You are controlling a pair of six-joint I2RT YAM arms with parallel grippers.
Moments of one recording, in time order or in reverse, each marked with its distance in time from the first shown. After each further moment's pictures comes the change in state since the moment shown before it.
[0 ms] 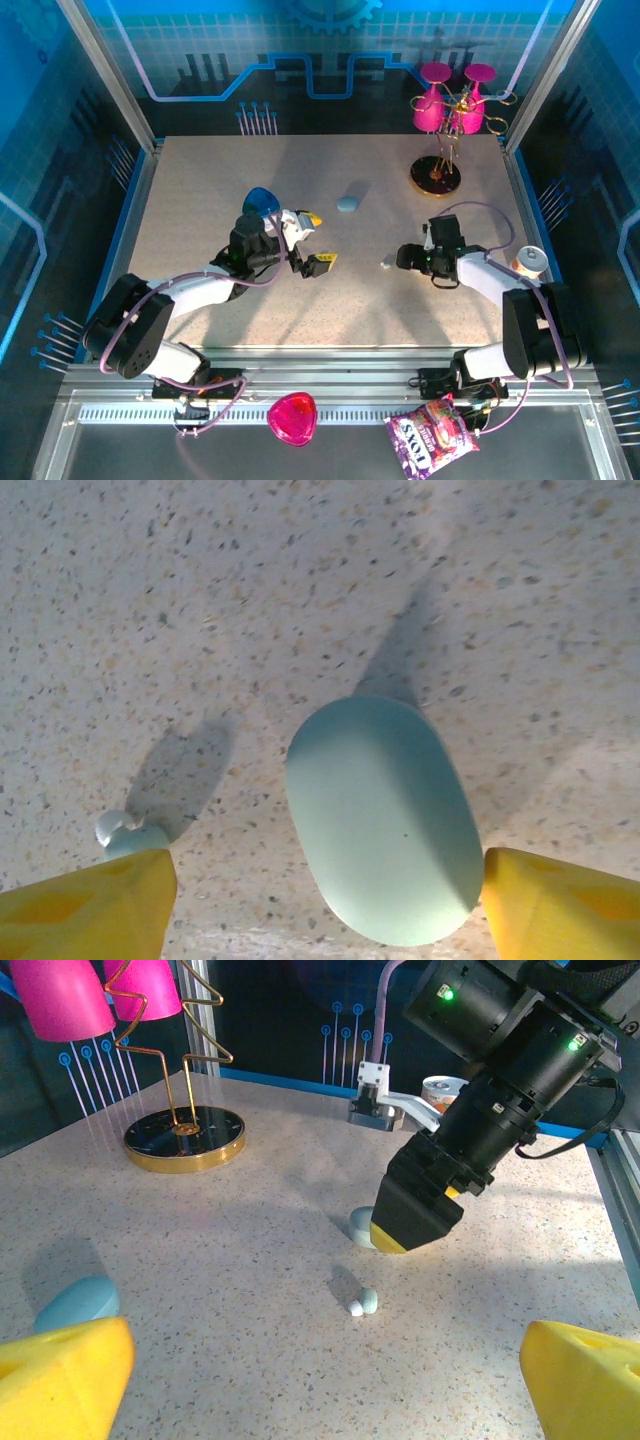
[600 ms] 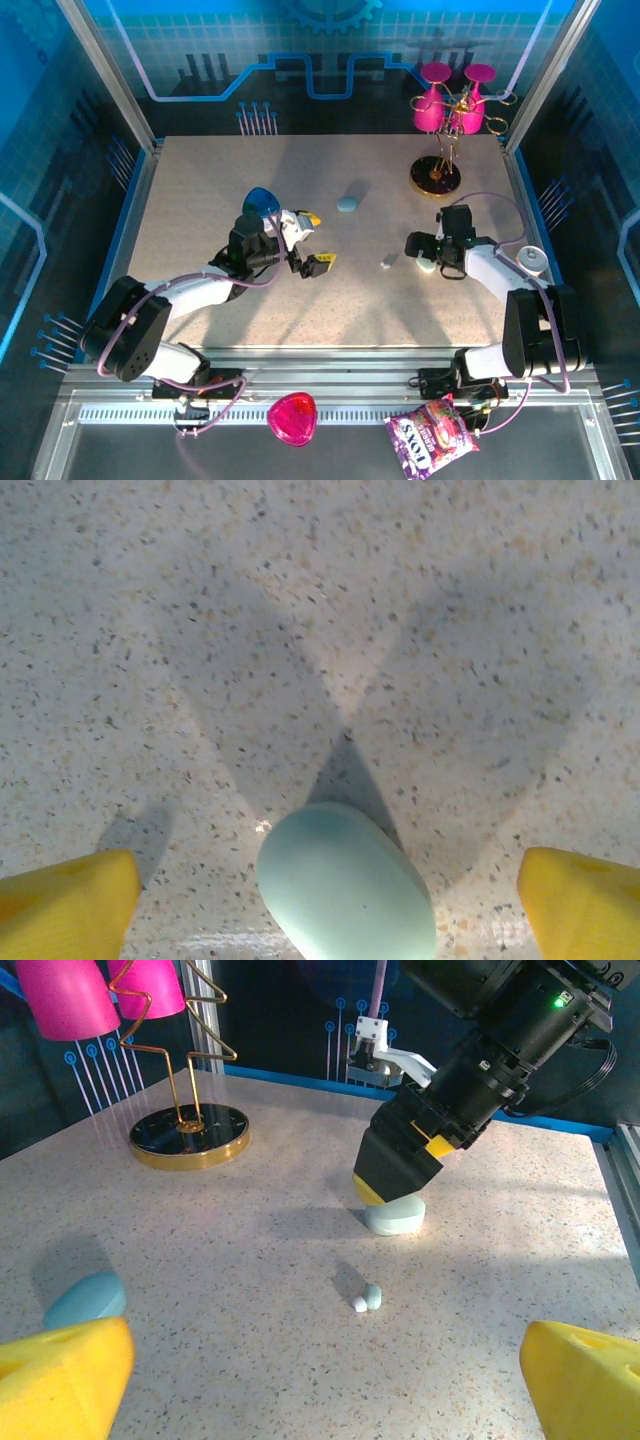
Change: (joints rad) left arm 0.000 -0.012 0.000 -0.025 -0.008 0.014; right arm -0.092 -0.005 0.074 -0.057 0.060 -0.027
